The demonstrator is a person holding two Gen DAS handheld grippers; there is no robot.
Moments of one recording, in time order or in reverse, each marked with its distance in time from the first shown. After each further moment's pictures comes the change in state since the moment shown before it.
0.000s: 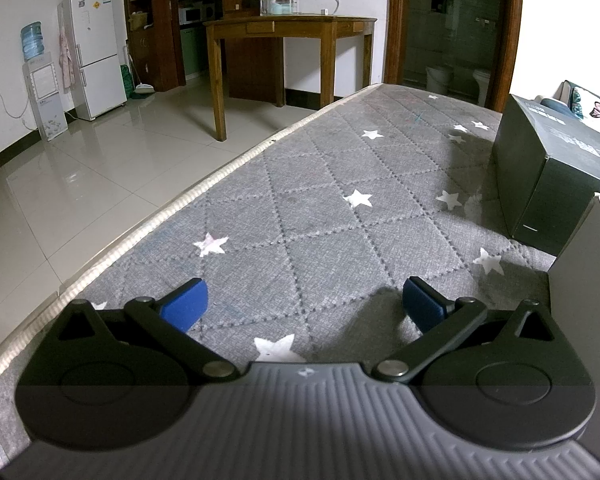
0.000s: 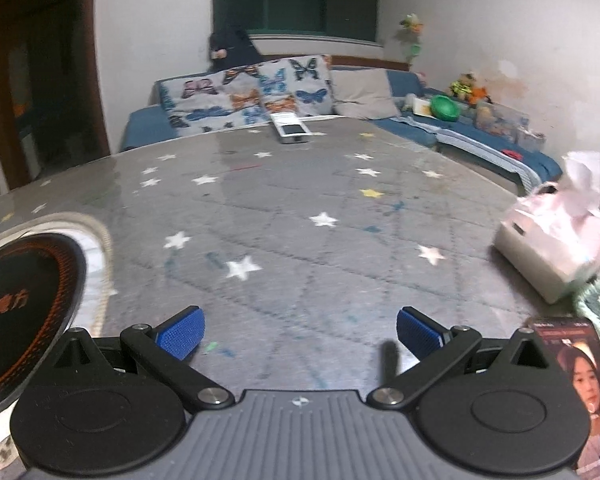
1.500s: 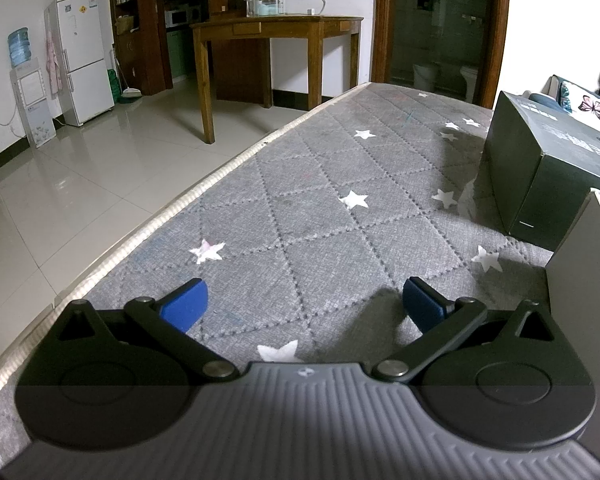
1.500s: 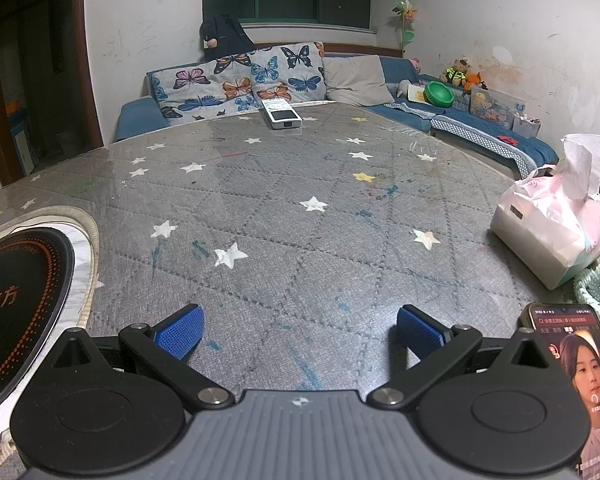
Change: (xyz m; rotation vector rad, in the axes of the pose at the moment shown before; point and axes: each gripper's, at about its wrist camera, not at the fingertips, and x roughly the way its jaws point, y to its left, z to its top) left arm 0.003 0.003 0.001 0.029 -0.001 -0.034; right arm 0.005 -0.002 -0.001 0.007 0.039 -0.010
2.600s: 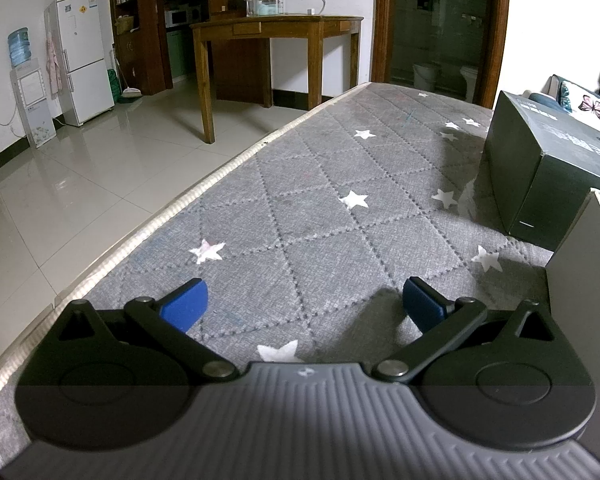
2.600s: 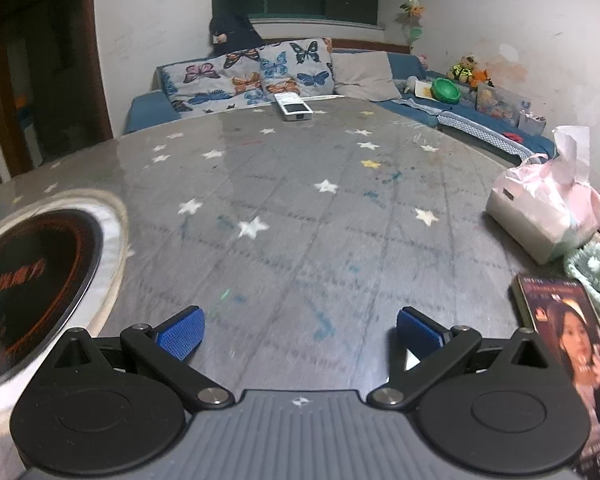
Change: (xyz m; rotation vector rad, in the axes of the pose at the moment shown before) left arm 0.000 0.001 0.000 -0.001 0.000 0.000; right arm -0.031 0.002 -0.021 -0.019 0.017 0.026
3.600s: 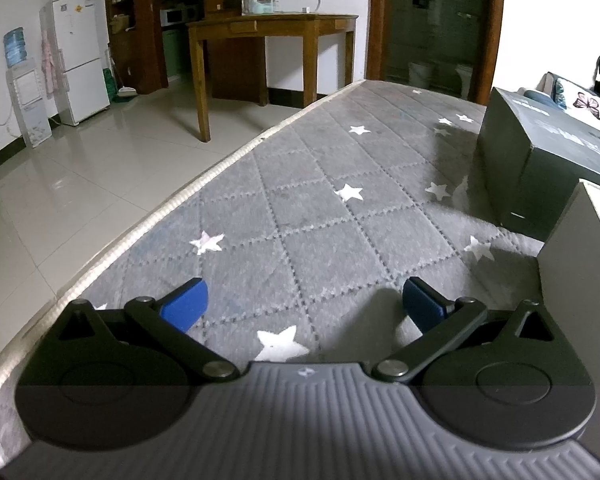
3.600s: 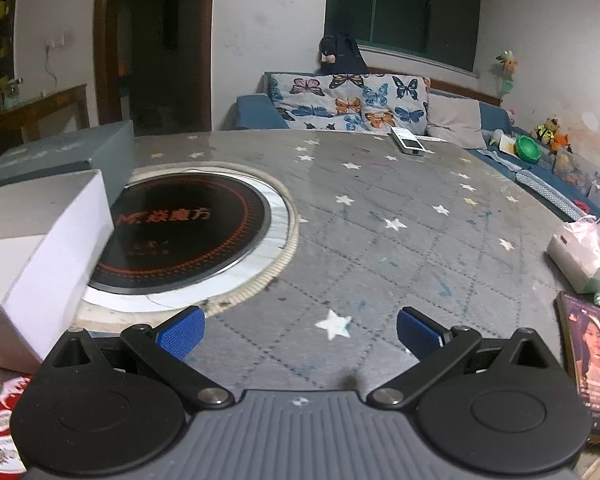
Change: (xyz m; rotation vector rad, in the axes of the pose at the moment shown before) left arm -0.007 0.001 -0.006 0.009 0.006 -0.015; right arm -0.088 0.073 -0.037 -0.225 -0.073 0.199
